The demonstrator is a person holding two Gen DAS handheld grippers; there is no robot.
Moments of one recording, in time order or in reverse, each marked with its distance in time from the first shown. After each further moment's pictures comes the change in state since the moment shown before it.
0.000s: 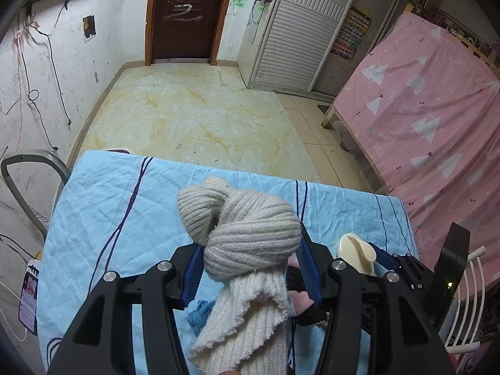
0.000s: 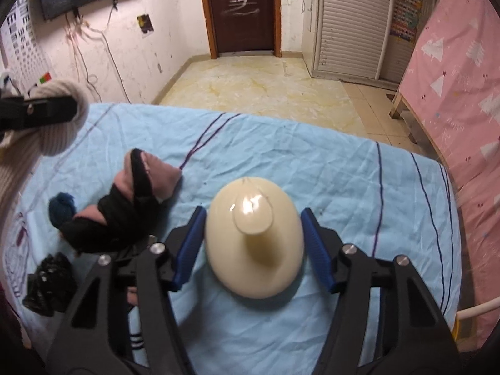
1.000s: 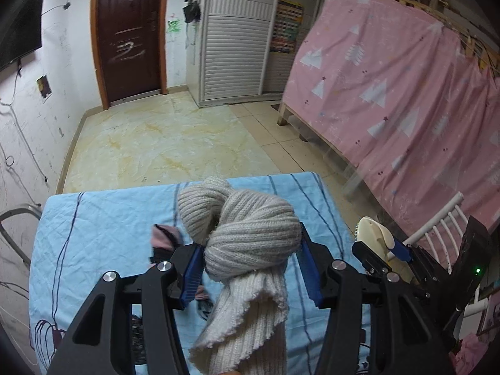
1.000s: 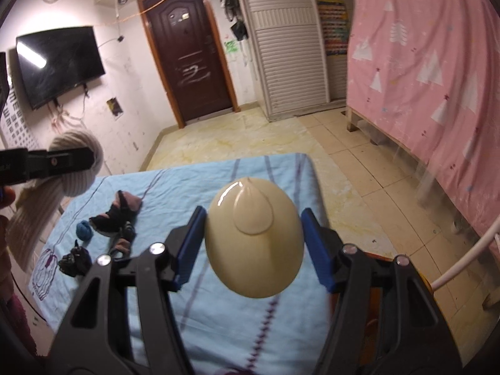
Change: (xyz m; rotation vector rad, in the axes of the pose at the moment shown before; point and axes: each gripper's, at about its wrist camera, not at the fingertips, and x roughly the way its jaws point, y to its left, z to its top) left arm -0.054 -0.174 -0.049 0.267 -0.059 -0.069; right arm -0.138 -0.123 -0.083 0.270 -0.282 -0.056
